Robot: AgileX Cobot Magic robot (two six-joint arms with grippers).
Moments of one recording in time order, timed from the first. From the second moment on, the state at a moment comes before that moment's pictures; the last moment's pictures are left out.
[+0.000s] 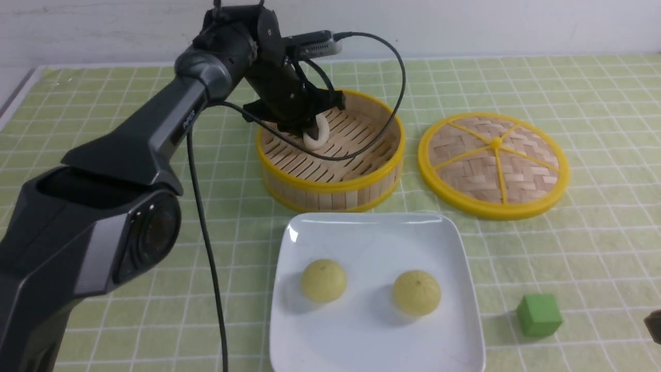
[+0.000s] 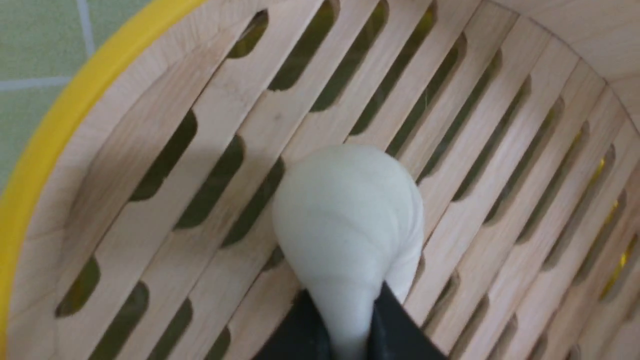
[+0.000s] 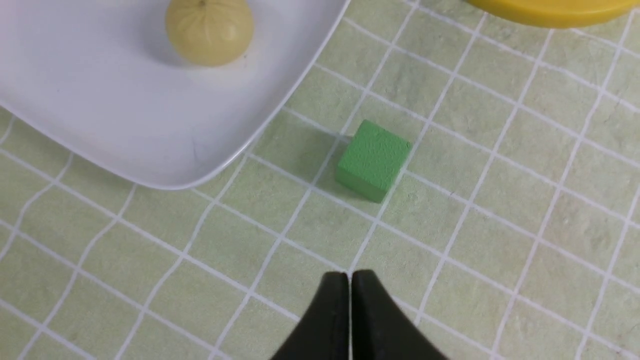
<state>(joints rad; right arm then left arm) 0.44 0.70 -0.62 0.06 0.85 -0.08 -0.35 2.50 -2.49 -0.15 1.15 -0.18</state>
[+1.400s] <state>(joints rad) 0.44 0.51 -0.65 0.05 0.90 0.05 -0.56 2.00 -1.42 -0.44 0.76 0.05</state>
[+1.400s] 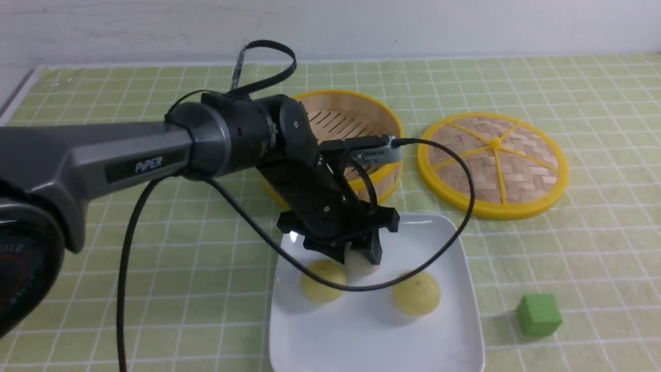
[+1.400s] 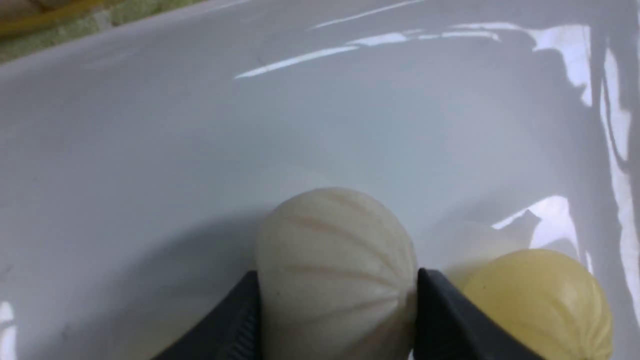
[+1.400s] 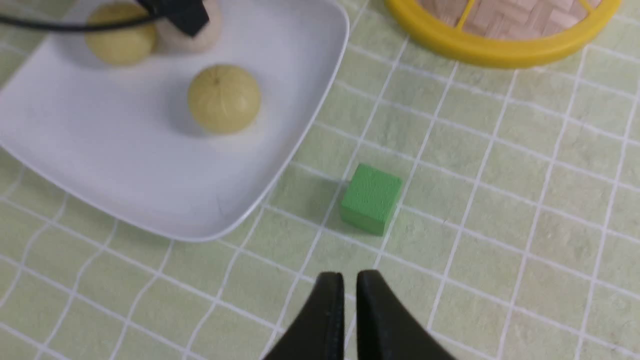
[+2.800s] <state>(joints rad) 0.44 0.07 -0.36 -0.07 0.48 0.19 -0.56 1.95 -1.68 -0.07 1.04 -0.10</state>
